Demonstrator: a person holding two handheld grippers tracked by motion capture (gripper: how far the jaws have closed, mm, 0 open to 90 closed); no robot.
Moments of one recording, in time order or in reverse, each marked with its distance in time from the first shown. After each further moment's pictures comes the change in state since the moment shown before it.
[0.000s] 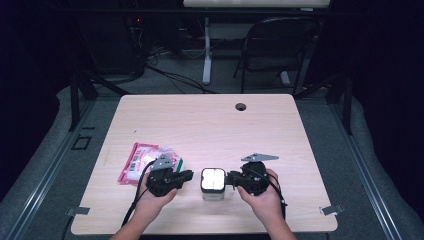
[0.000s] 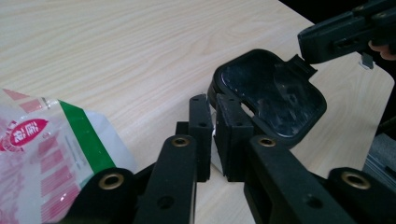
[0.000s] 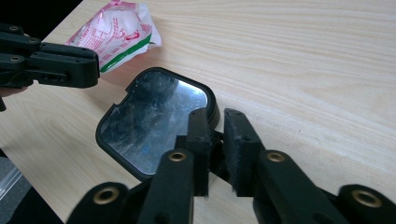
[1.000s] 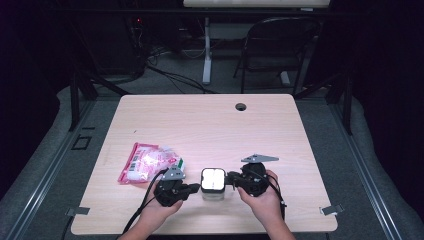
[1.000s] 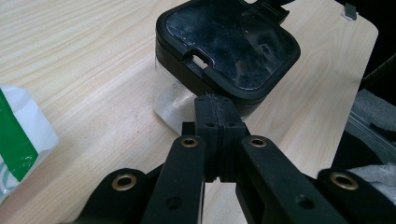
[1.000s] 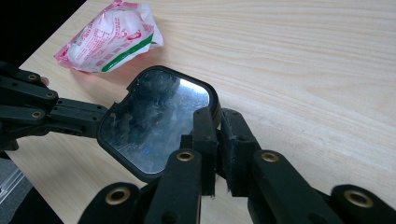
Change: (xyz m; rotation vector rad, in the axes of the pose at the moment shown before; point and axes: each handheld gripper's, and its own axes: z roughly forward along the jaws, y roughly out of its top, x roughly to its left) left arm -0.018 -0.014 0.016 0.093 -0.063 0.080; right arm -0.001 -0.003 0.001 -0.017 0.019 0.012
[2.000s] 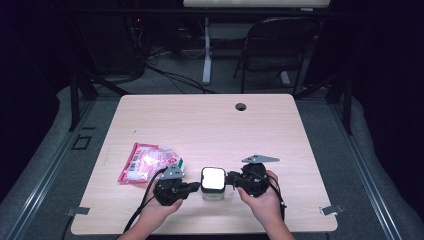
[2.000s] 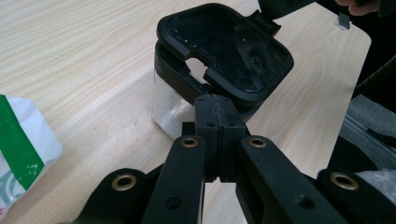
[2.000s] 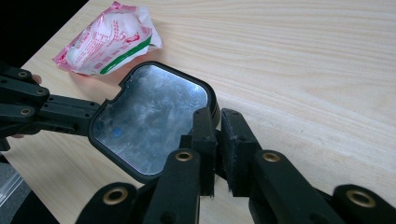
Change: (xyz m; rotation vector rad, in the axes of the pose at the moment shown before) left arm -0.001 0.005 -0.005 -0.024 -0.006 0.003; right arm 0.000 -0.002 0.000 -0.010 -0.007 0.006
